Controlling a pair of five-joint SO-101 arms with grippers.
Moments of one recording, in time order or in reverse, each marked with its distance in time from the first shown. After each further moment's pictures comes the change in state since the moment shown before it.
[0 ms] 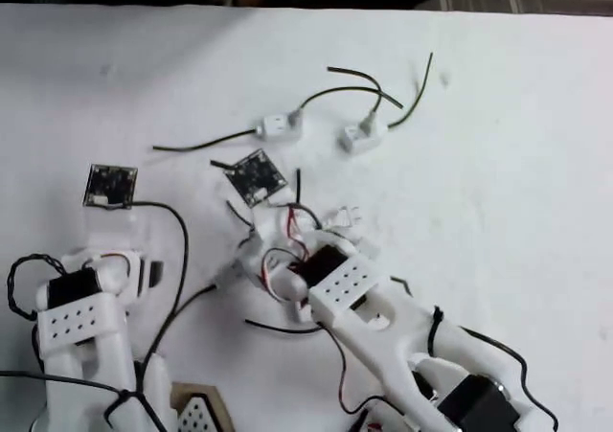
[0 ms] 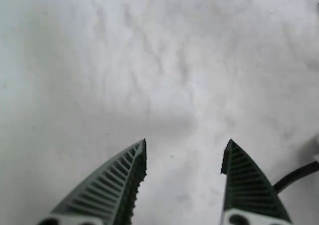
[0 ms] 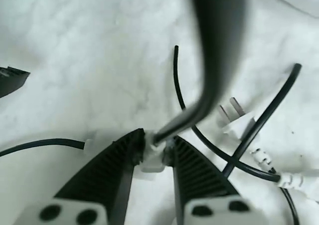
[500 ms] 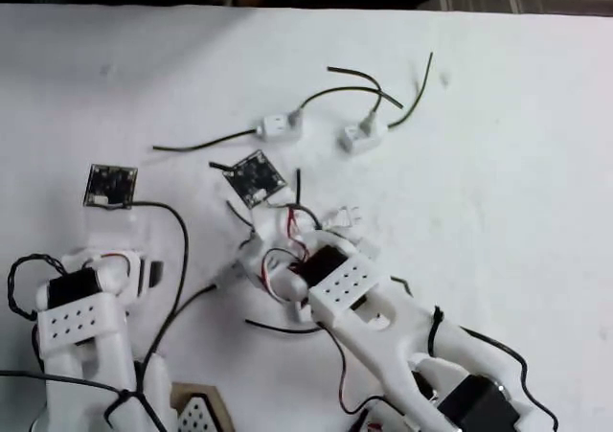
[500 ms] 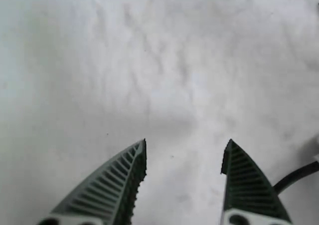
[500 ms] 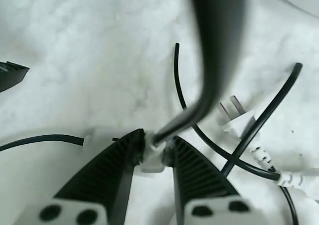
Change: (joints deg) left arm 0.0 0.0 0.0 0.0 0.0; right arm -0.1 0.0 0.0 1.1 0.7
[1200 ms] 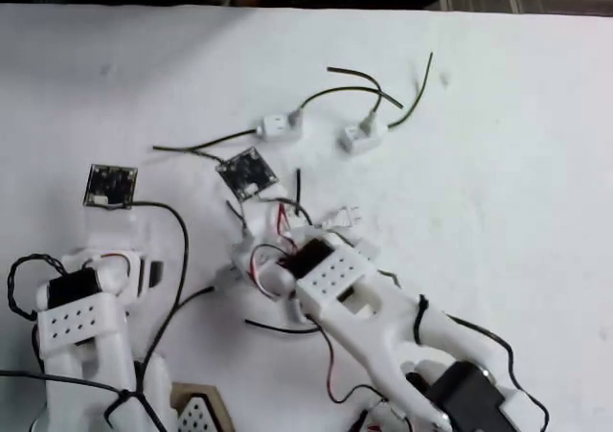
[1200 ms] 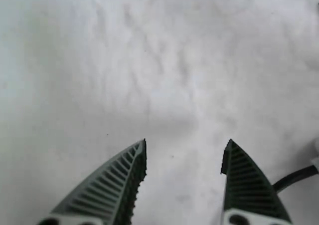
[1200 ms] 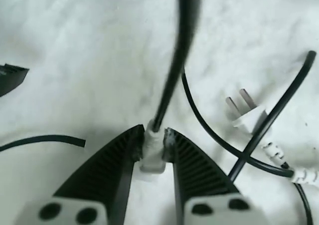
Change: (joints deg) left arm 0.0 0.0 0.0 0.0 0.0; right arm -1.5 7.0 -4.7 1.5 -4.2
